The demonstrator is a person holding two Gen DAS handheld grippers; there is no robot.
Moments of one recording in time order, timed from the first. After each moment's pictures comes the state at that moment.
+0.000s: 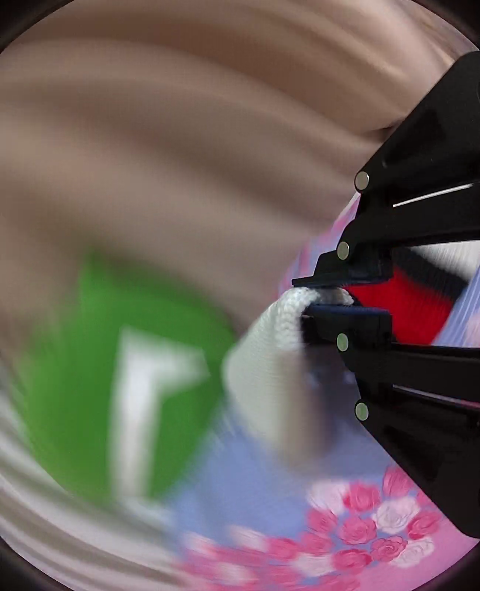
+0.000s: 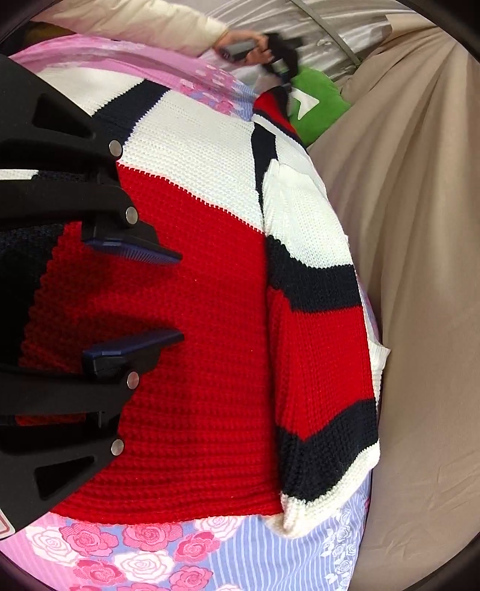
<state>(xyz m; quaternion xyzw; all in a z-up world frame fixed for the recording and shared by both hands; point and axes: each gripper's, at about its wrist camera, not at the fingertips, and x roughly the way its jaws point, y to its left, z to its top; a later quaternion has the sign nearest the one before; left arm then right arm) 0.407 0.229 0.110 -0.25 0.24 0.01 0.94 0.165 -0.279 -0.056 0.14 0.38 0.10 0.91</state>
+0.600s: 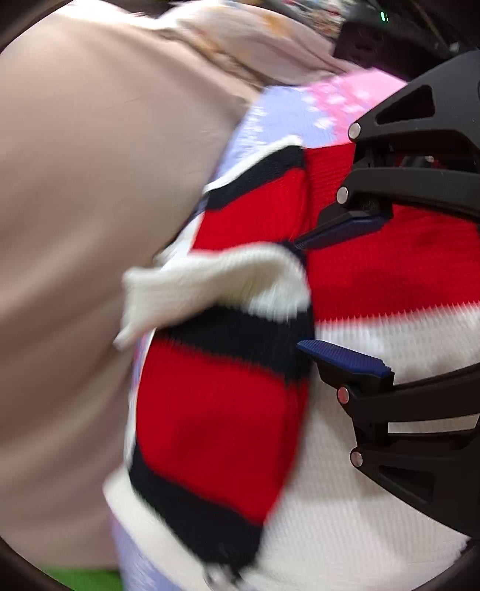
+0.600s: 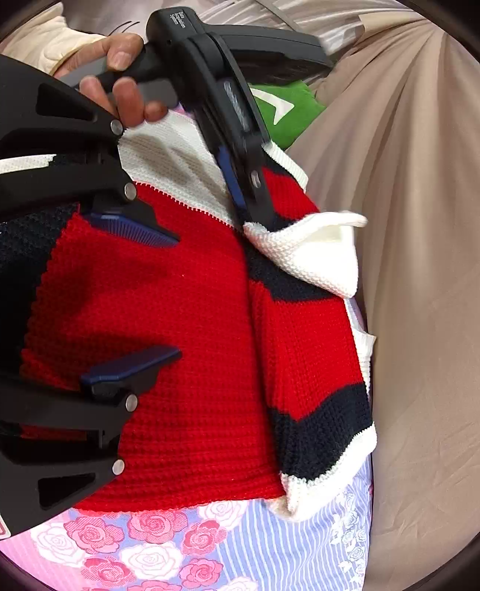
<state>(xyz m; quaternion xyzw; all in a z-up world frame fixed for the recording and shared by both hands) 0.295 -0.103 -0.003 -0.15 0.37 -0.23 0.89 0.156 -0.299 -0.048 0.18 0.36 0.09 0.91</state>
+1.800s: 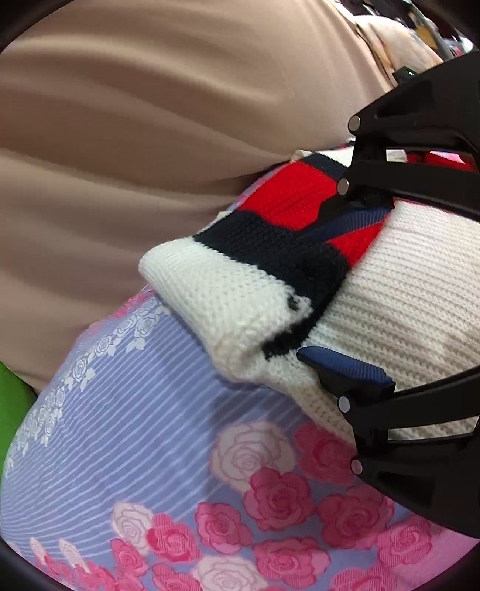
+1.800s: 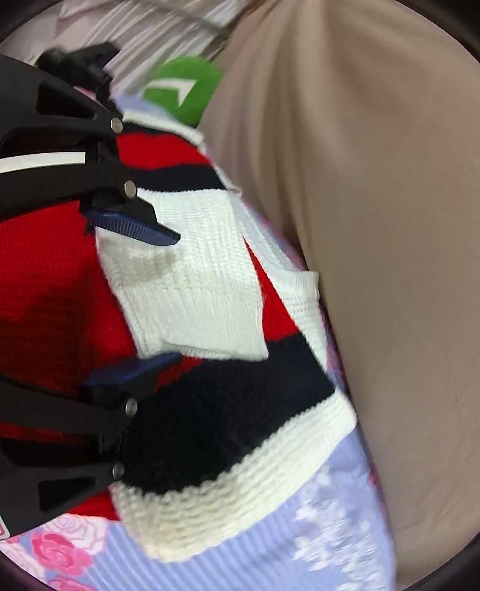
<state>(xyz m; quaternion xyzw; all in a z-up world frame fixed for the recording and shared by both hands) 0.320 0.059 -0.047 -0.39 0.36 -0.07 0.84 0.256 -0.357 -0.020 0.26 0.34 0.05 0.90</state>
